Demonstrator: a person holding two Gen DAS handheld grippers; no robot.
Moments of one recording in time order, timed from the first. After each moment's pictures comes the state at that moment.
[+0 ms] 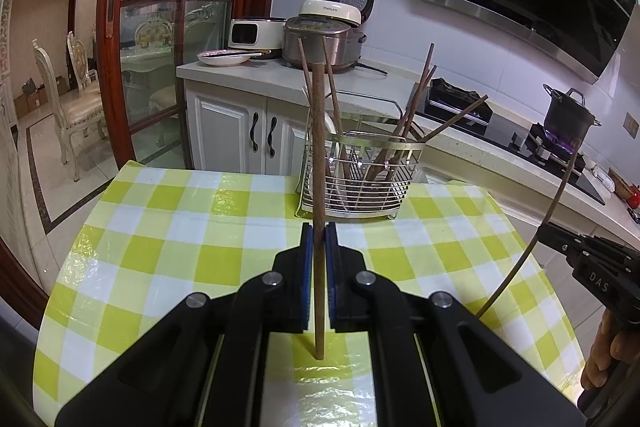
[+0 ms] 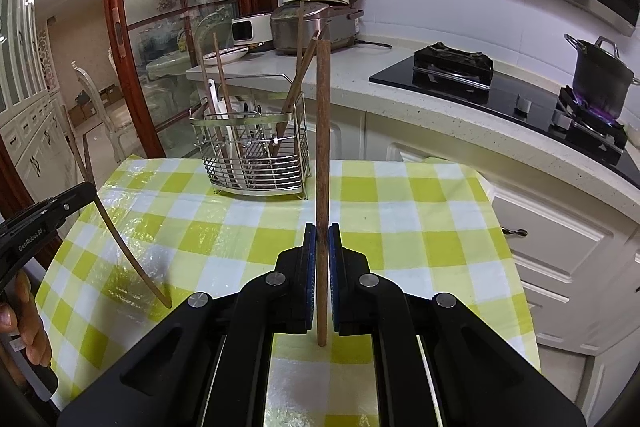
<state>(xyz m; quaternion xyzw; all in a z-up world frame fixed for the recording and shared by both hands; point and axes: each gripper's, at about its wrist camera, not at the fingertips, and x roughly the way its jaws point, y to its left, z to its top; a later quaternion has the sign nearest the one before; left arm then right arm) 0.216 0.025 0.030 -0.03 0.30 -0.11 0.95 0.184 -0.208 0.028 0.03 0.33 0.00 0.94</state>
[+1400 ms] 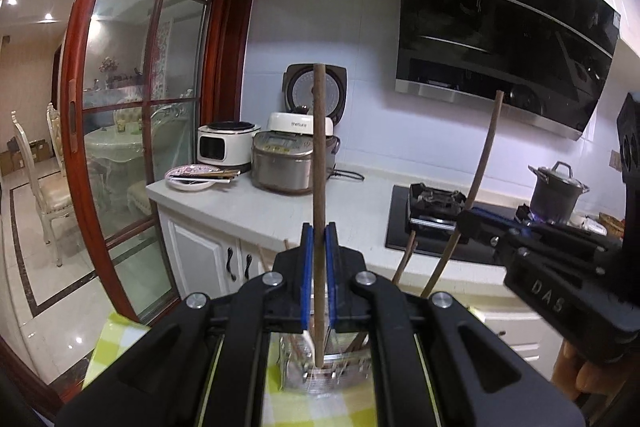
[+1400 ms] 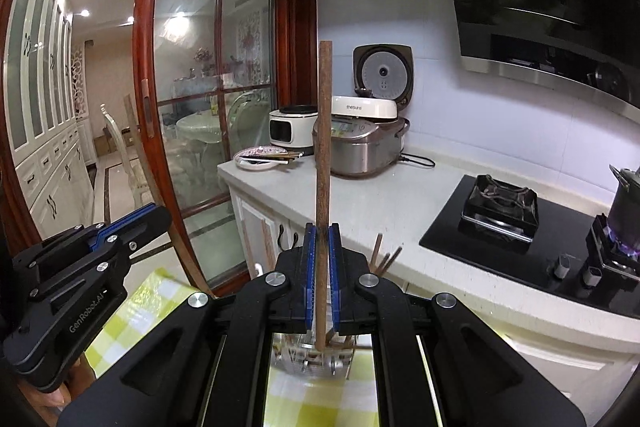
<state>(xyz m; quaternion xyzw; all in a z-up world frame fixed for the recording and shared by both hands) 0.329 -0.012 0.183 -0.03 0.16 -0.16 0.98 0.316 -0.155 0.192 0.00 0.20 0.06 0.98</state>
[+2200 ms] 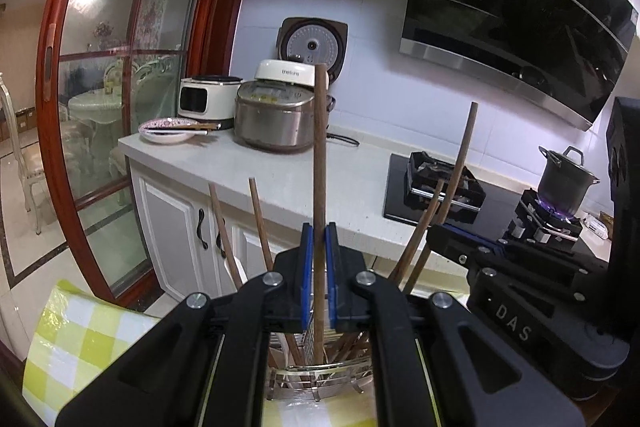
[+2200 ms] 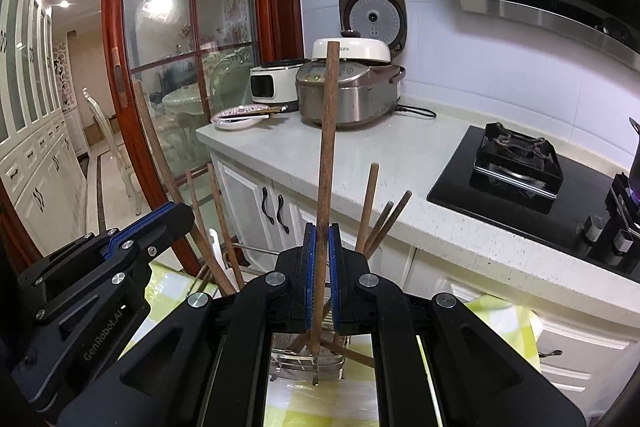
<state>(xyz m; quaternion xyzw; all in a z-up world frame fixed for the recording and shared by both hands) 0.402 -0.042 0.098 -0.05 0.21 -0.17 0.96 0.384 -0.168 0.103 0.02 0.27 0.04 0.96</state>
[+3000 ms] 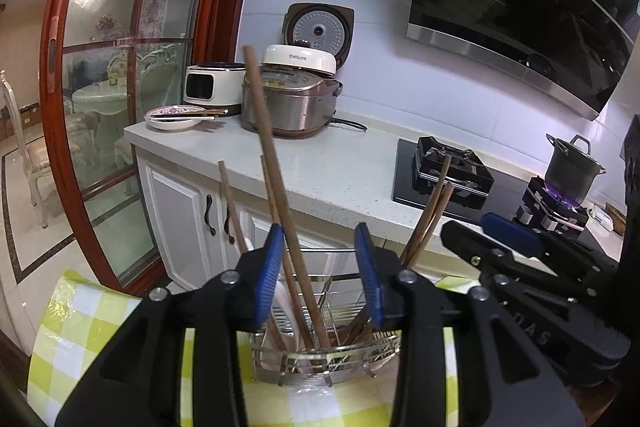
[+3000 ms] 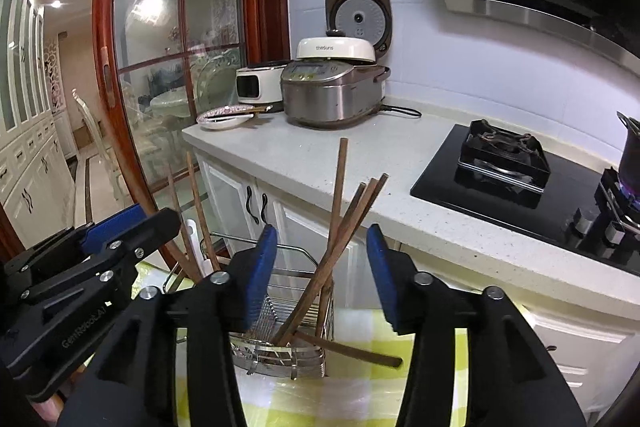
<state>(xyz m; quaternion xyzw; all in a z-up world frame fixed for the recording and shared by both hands) 0.395 -0.033 0.090 -0.04 0.23 -0.16 0.96 0.371 -0.181 0.090 0.02 0.25 0.02 0.97</state>
